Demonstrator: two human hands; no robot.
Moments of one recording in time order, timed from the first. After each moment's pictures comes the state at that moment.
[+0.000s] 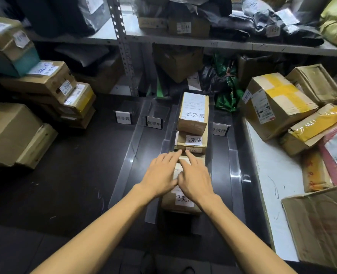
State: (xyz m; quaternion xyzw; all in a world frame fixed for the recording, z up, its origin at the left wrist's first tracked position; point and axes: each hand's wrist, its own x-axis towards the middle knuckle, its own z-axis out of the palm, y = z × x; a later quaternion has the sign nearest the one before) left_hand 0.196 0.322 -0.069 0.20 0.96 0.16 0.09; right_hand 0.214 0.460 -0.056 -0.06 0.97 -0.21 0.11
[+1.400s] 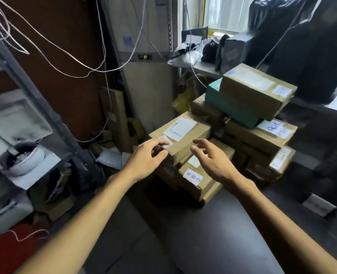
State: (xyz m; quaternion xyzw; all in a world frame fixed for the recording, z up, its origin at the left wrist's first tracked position) left_hand 0.244 -0.329 0.048 -0.19 0.89 0.39 -0.15; right_hand 0.111 -0.147 0.051 -0.36 0.83 -0.39 0.16
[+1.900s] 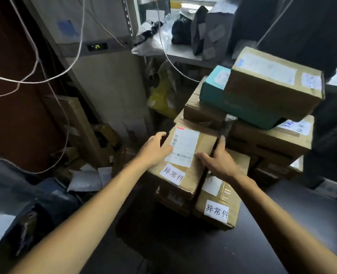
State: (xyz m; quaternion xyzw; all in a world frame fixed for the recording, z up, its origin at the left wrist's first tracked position) left_hand 0.069 -0.458 0.002 -0.21 0.89 0.39 0.08; right_hand 0.020 -0.249 -0.009 -0.07 0.89 -0.40 0.22
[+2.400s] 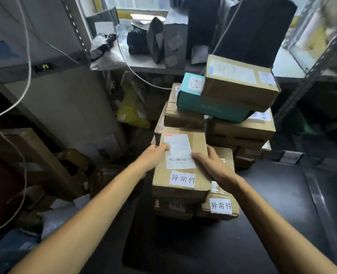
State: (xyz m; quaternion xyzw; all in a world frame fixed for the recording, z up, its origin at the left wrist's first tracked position) left_hand 0.035 -0.473 0.011 -0.17 0.78 0.55 0.23; right_hand 0.051 -0.265 -0.001 0.10 0.76 -0.60 0.21
